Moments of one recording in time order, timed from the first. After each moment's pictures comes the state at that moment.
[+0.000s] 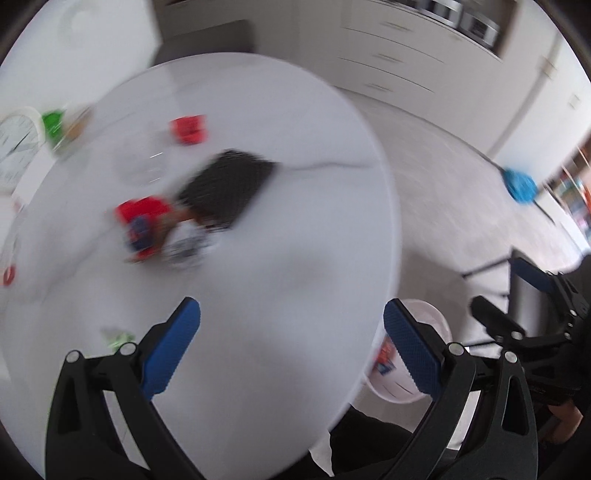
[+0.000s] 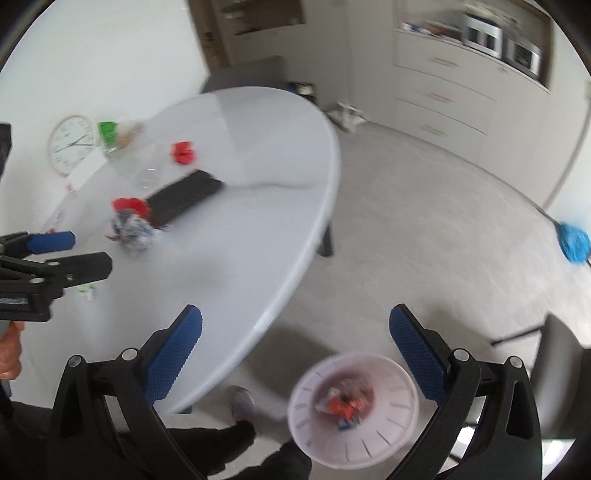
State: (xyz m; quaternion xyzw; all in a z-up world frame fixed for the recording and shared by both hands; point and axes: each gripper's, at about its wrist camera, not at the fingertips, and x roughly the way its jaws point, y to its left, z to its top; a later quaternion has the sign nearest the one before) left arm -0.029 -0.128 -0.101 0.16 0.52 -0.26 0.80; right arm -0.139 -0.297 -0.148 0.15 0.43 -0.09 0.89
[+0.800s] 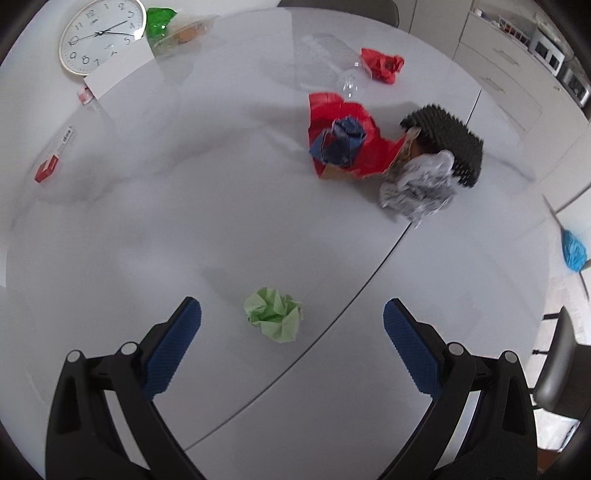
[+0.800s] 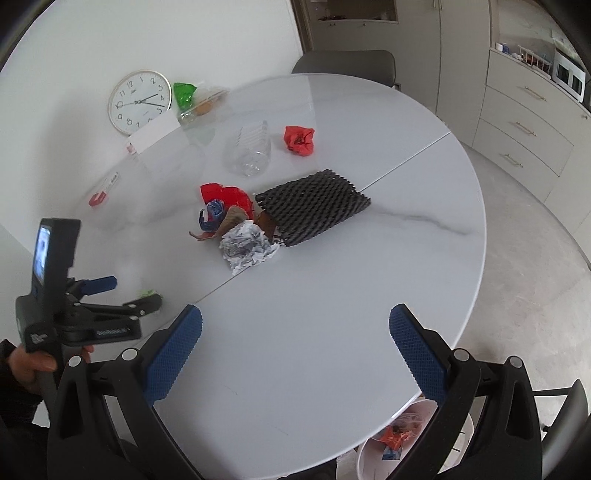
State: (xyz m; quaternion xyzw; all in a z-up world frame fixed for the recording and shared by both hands) left arm 0.049 0.035 -0.197 0.10 0.56 -0.12 0.81; right arm -0.038 -0.188 -0.146 0.11 0.46 0.02 0.88
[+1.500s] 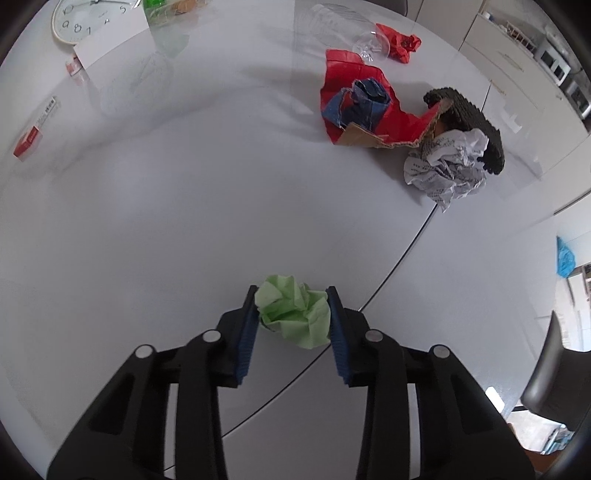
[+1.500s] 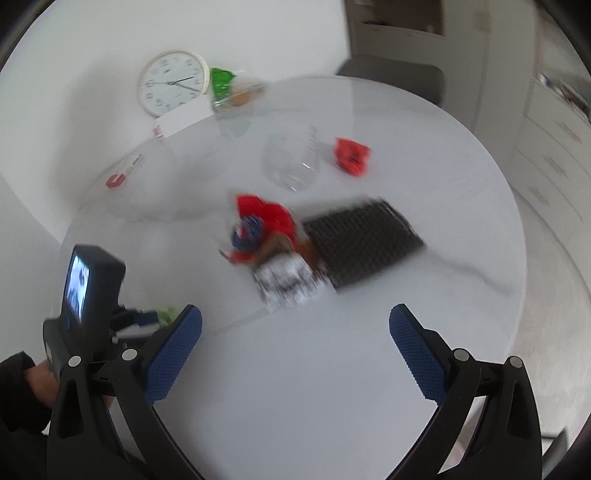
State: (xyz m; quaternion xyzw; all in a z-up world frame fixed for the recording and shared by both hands) left arm 0.060 0.054 -0.236 0.06 0.59 -0.13 0.80; right arm 0.036 -0.133 -0.134 0.05 0.45 0.10 0.89
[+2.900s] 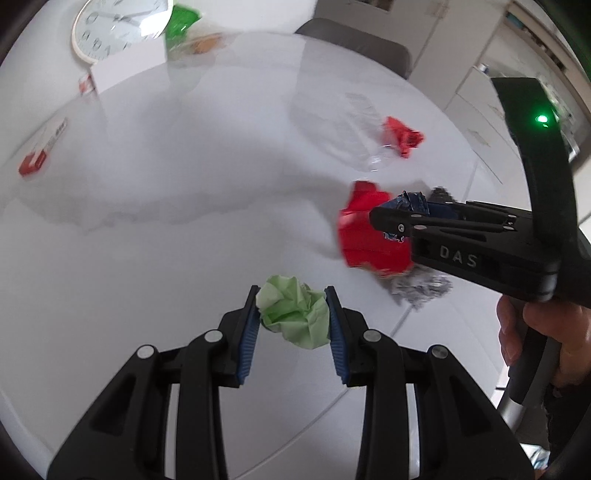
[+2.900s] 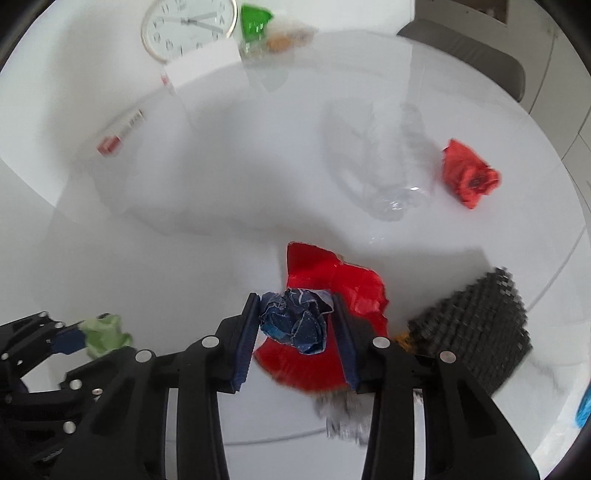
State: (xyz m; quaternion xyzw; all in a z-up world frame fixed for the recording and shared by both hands) left arm 0.101 0.095 -0.154 -0.01 0.53 -0.16 0.83; right arm 0.155 -0.072 -0.177 0.03 0.52 0.14 0.84
